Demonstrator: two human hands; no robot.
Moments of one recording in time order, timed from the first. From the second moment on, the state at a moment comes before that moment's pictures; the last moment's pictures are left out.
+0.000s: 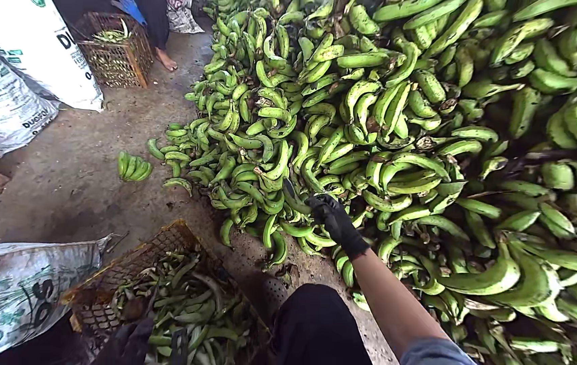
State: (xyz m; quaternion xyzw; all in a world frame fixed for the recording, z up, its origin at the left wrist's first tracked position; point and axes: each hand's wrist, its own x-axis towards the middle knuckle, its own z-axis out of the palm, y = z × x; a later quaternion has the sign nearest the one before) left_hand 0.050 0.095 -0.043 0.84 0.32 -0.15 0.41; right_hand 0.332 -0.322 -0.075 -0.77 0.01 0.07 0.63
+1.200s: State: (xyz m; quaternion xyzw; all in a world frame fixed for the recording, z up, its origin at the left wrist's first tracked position) left_hand 0.033 0.040 0.022 0.81 0.12 0.13 0.56; right_hand 0.198 -0.076 0.029 -0.56 -0.10 0.21 0.79
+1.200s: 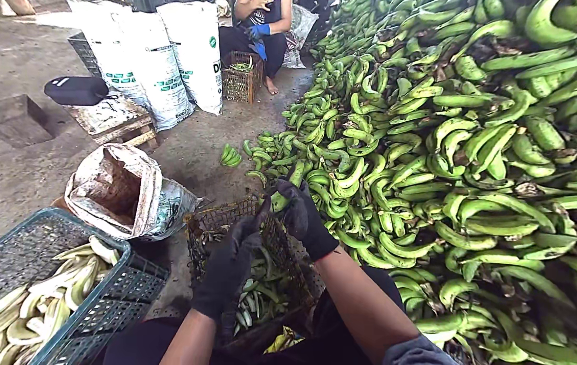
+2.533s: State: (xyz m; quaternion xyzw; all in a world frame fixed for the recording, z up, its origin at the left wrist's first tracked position) left_hand 0.012 0.045 0.025 0.60 0.09 0.05 0.79; right_hand 0.219 -0.100 -0.011 -0.48 -0.37 0.47 0.64
